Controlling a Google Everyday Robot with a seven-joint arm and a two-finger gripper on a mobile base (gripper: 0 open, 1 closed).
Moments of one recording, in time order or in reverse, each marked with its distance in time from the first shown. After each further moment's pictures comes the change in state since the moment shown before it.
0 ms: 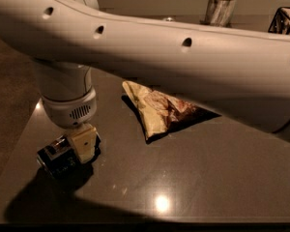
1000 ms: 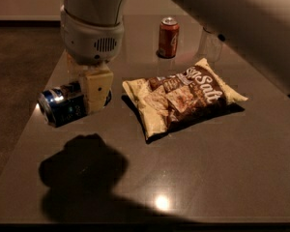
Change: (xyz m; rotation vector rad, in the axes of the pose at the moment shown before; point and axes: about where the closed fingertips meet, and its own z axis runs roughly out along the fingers) arm 0.037 -0.017 -0.109 0.132 -0.134 0.062
